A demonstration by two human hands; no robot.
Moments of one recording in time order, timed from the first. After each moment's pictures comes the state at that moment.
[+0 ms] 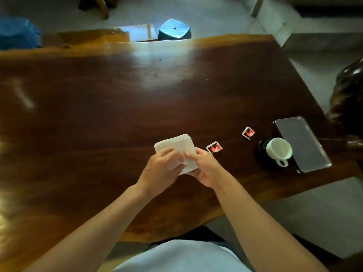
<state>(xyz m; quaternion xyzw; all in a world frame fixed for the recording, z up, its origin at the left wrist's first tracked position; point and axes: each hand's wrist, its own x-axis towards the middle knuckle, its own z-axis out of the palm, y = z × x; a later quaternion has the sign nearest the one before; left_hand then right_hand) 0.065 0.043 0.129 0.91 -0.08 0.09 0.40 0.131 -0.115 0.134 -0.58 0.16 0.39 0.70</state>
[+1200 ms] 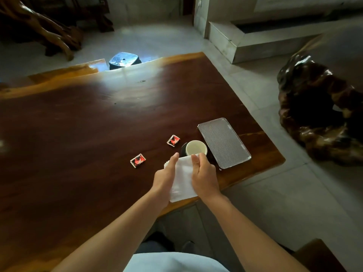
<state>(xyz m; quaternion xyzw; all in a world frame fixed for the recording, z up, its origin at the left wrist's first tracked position) 0.116 -0.345 0.171 0.60 0.38 -0.18 0.68 0.126 -0.462 0.143 -0.86 0.01 -0.04 0.51</state>
